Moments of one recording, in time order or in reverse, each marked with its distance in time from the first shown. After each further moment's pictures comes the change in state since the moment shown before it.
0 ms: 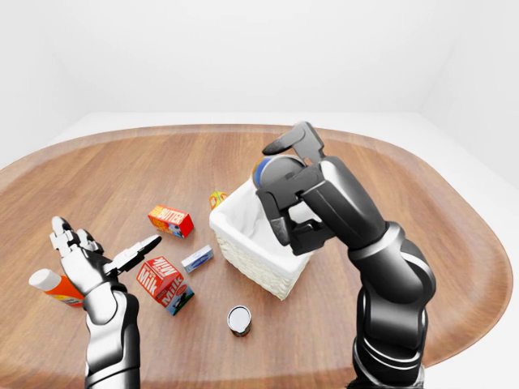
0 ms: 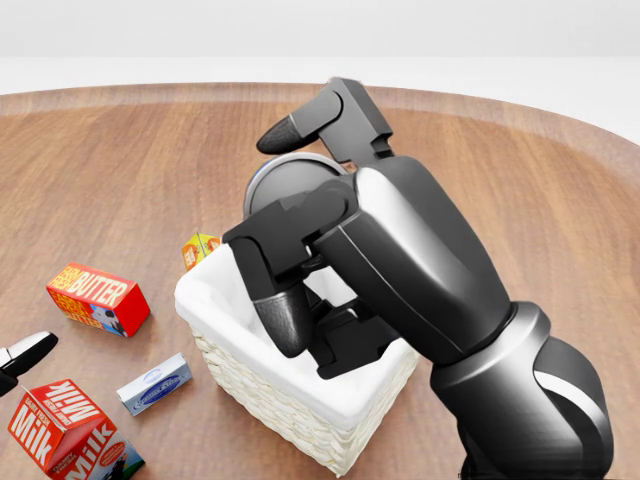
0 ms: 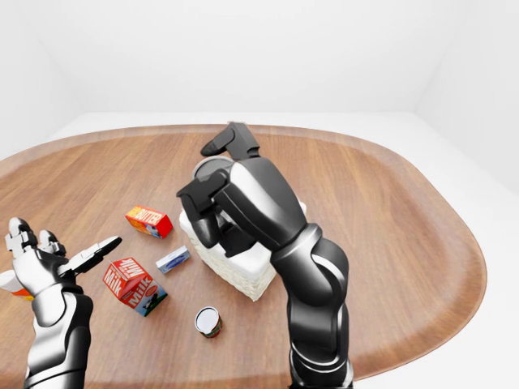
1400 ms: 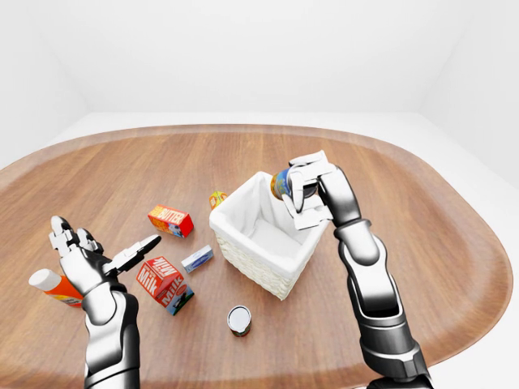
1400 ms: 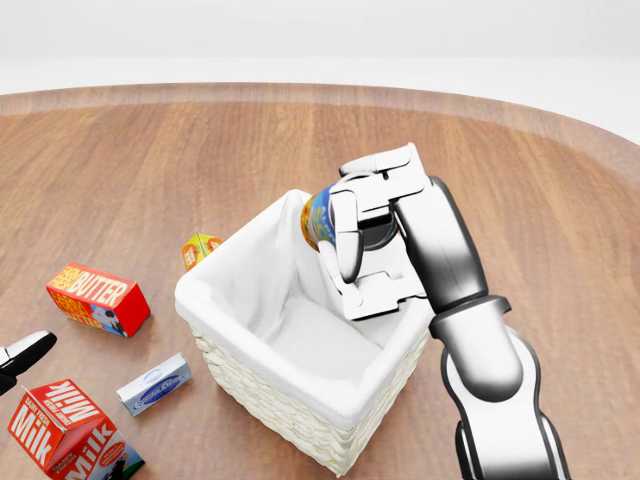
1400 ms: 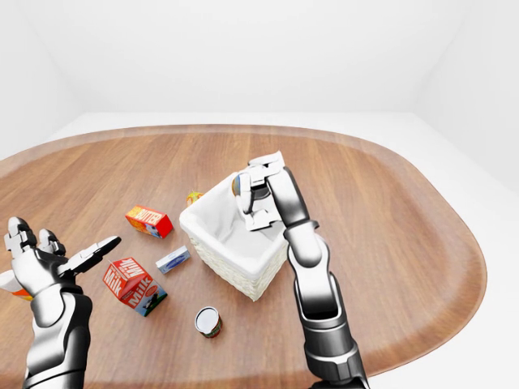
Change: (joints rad) left arm 0.003 -0.001 0.001 -0.010 -0.012 0.000 -0.007; right arm 0.024 -0.130 -0.080 0.473 0.446 0.000 -0.474
